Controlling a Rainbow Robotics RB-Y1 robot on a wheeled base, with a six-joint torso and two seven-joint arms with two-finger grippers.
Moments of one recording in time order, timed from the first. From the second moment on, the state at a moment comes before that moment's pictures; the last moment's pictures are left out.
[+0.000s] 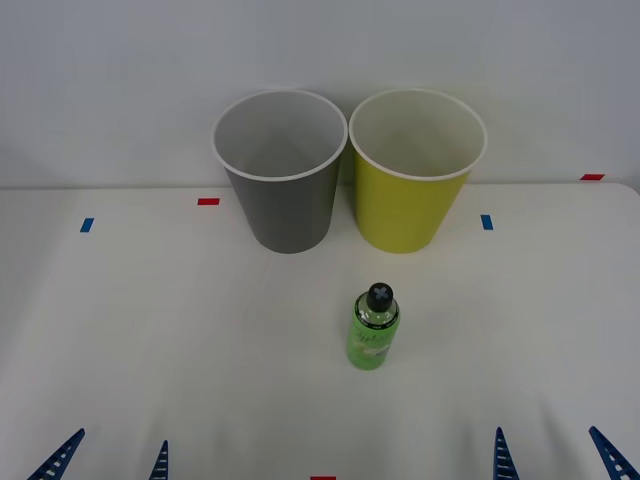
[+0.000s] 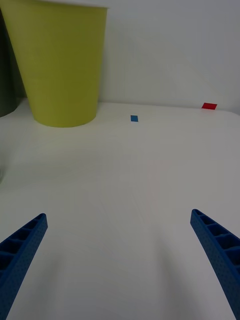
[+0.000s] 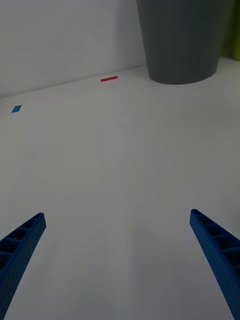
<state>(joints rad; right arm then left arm) 1.05 -0.19 0.22 -2.03 -0.02 -0.48 1.59 0.96 0.34 -0.22 -1.95 0.13 -0.41 -1.68</state>
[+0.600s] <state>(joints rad) 1.05 -0.19 0.22 -2.03 -0.02 -0.48 1.59 0.96 0.34 -0.22 -1.95 0.13 -0.41 -1.68</state>
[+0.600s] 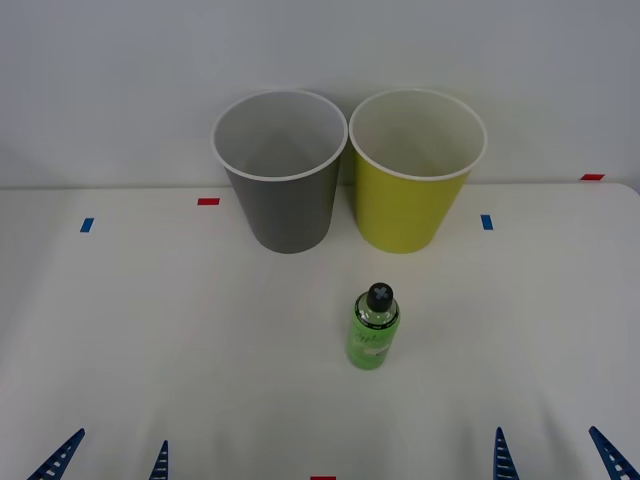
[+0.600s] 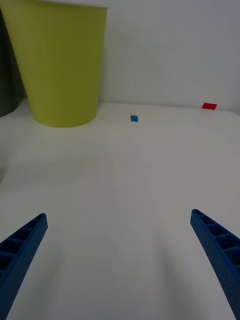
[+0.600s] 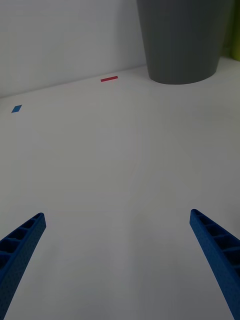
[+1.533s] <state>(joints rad) 1.05 -0.19 0.22 -2.03 -0.02 -0.48 1.59 0.96 0.34 -0.22 -1.95 0.13 -0.41 -1.68</state>
